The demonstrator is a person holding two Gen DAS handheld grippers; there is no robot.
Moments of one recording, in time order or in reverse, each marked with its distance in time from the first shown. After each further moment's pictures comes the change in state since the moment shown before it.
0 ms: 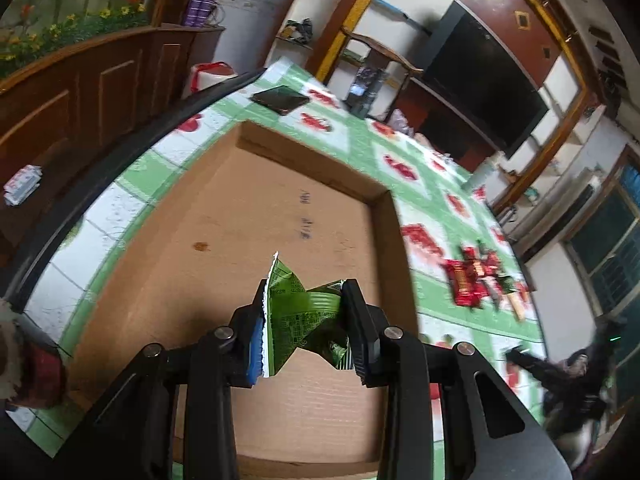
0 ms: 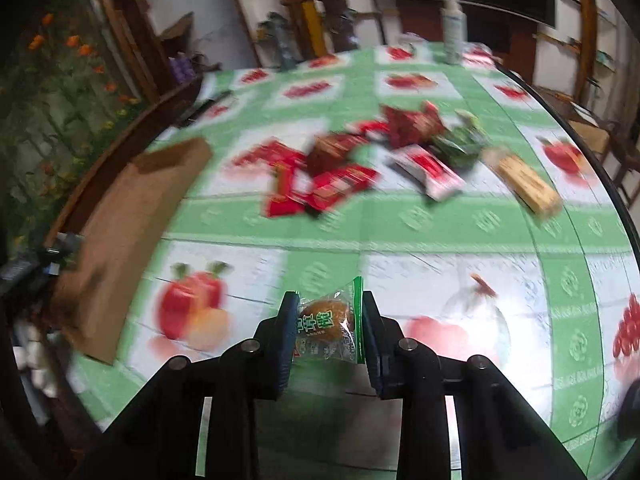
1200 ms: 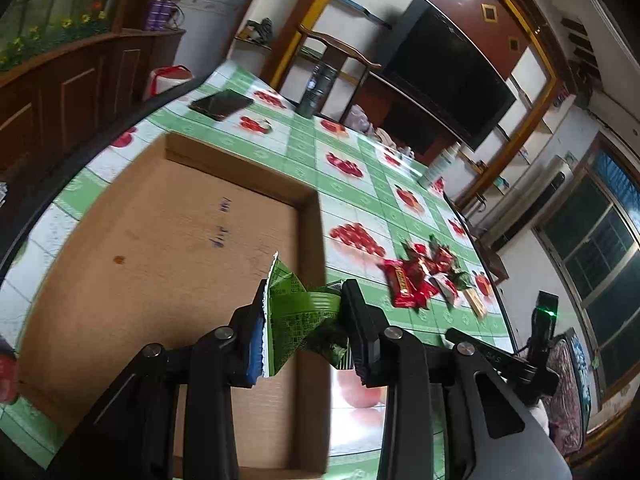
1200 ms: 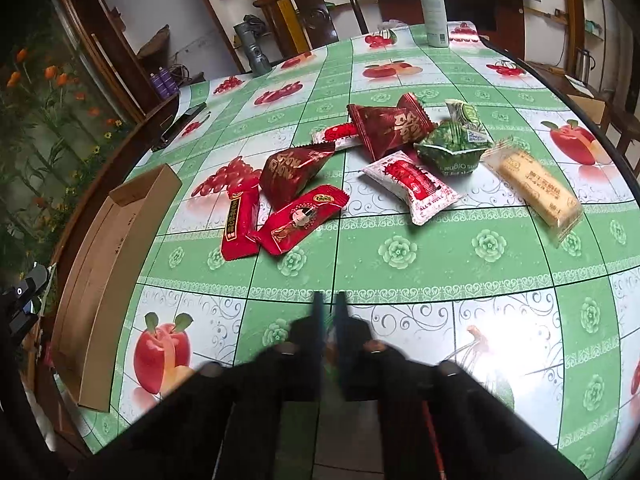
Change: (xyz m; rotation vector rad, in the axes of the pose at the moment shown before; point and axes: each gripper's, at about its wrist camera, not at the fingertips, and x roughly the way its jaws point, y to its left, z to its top) left arm -0.007 -0.054 0.009 0.050 0.002 -0.123; right arm 0.040 -0.040 0.022 0.114 0.027 -0.008
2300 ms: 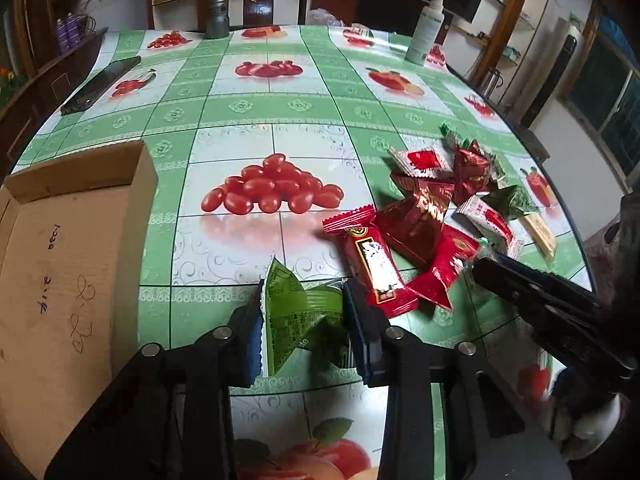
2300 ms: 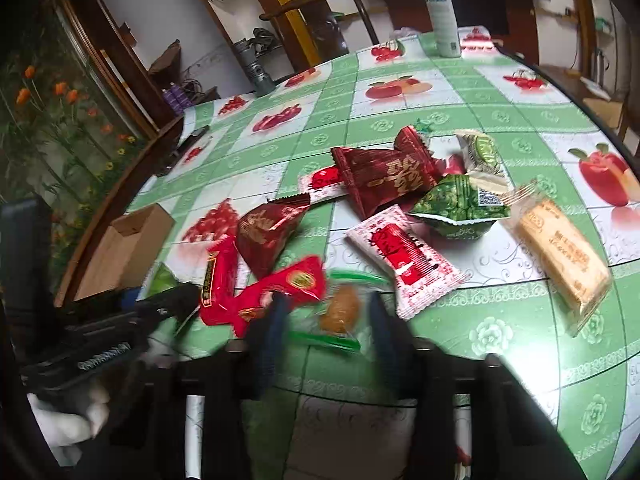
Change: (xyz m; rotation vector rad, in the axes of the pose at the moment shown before) left arm 0.165 -0.116 -0.009 0.339 0.301 0.138; right arm 0.032 -0.027 0.041 0.002 -0.049 0.067
